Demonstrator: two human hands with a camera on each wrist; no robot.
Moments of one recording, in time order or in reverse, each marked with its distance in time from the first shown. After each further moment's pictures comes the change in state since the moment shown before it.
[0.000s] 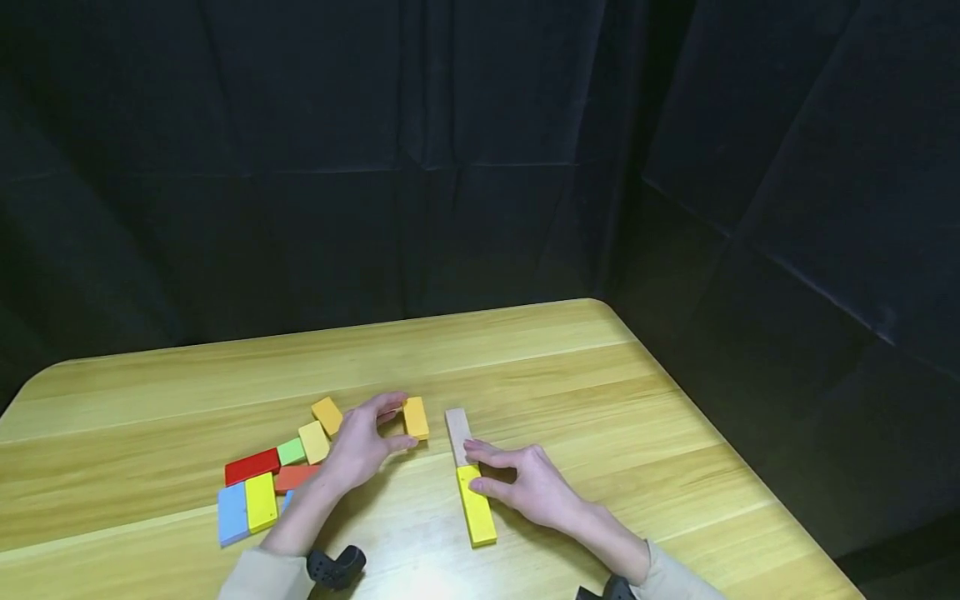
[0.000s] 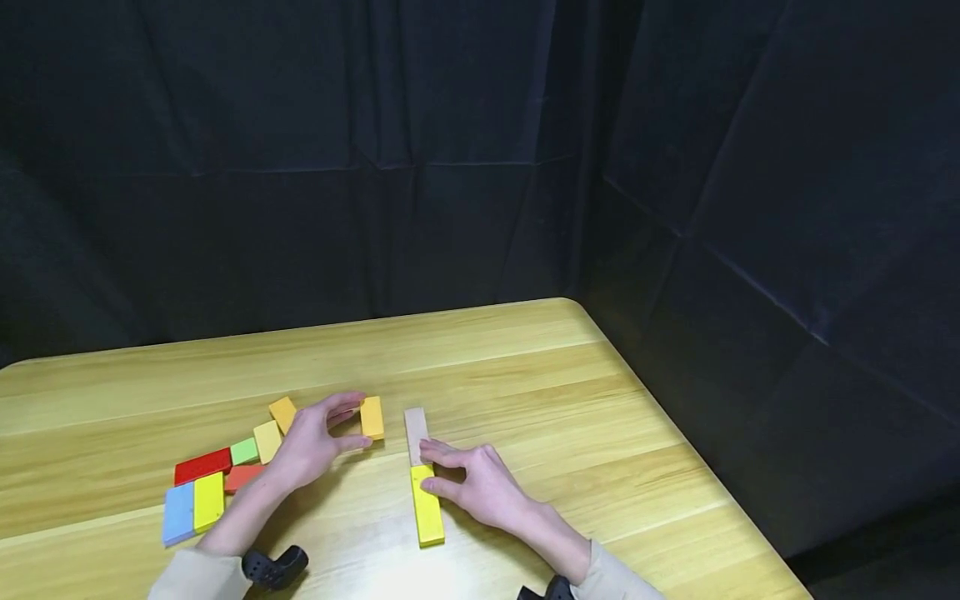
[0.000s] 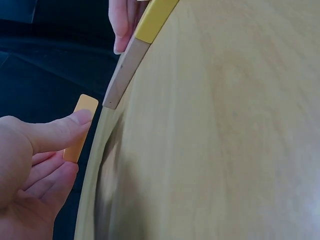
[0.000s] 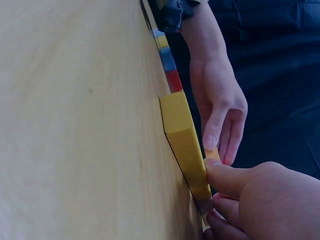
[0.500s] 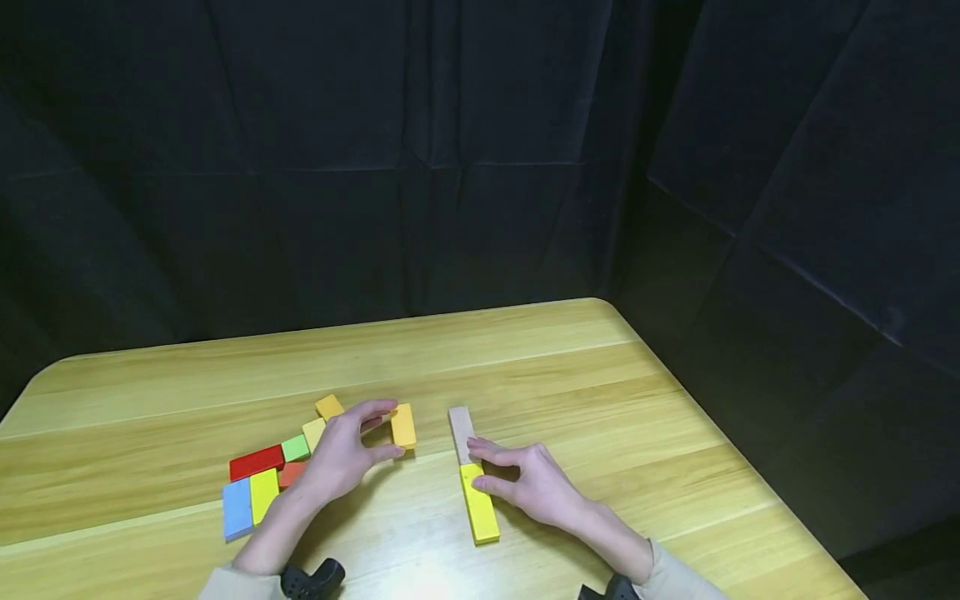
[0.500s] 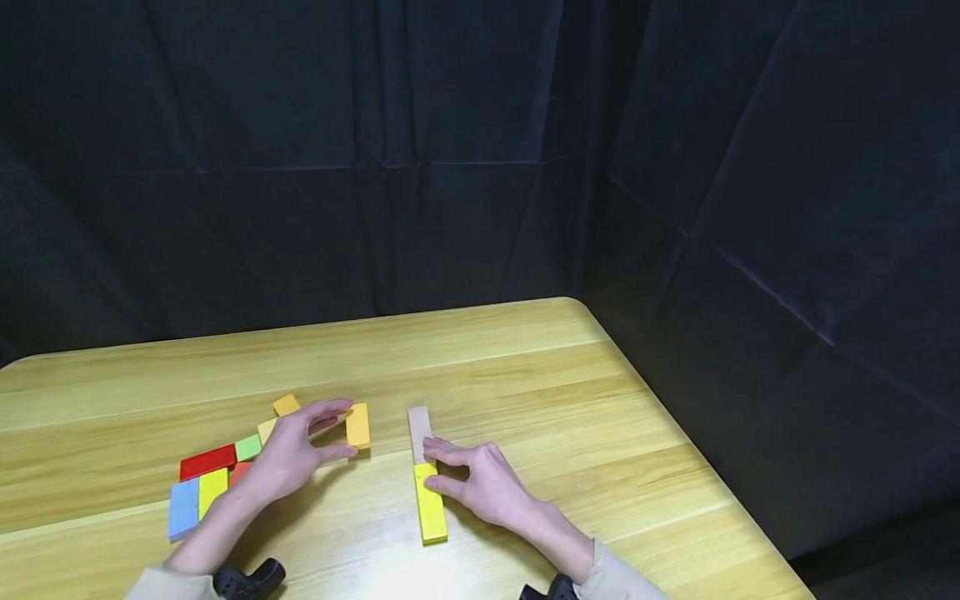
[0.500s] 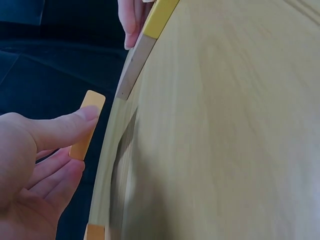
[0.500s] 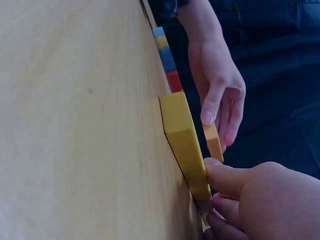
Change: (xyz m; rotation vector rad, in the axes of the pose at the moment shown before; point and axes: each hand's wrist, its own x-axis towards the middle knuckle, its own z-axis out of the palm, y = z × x) left_hand -0.021 -0.003 -0.022 0.036 -0.015 0.021; right_hand 0.000 0.000 0.000 0.006 0.000 0.029
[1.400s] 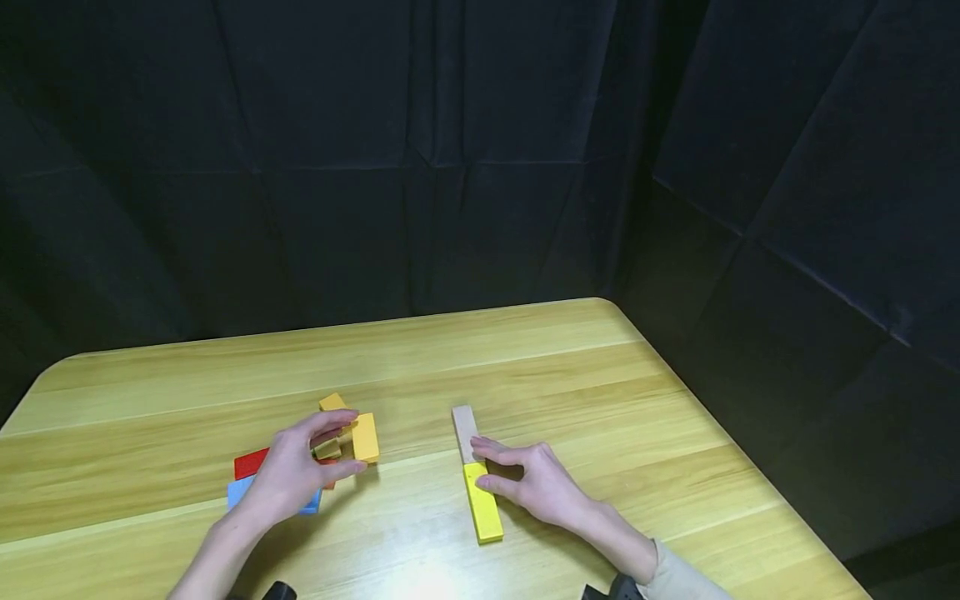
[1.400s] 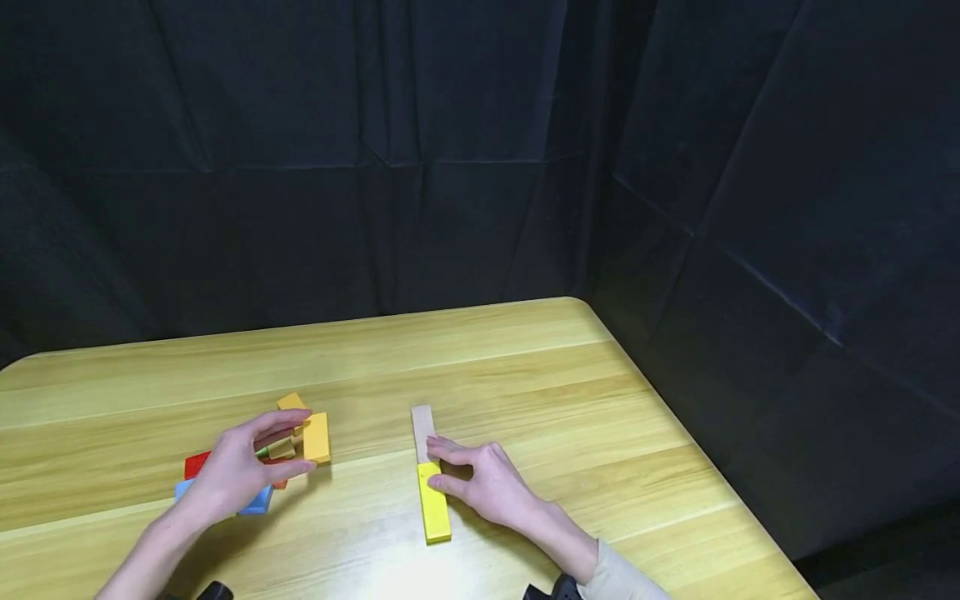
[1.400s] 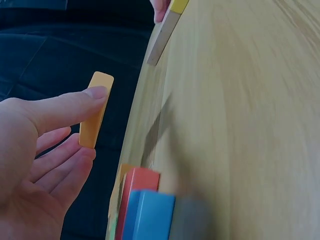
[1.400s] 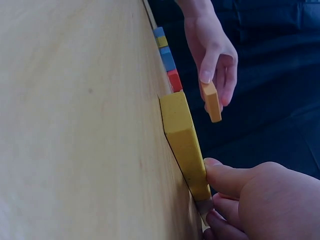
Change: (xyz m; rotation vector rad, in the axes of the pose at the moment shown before) left_hand -0.037 -0.008 -0.048 -0.085 -0.014 -0.069; right_hand 0.000 0.000 -0.001 0.001 -0.008 0.015
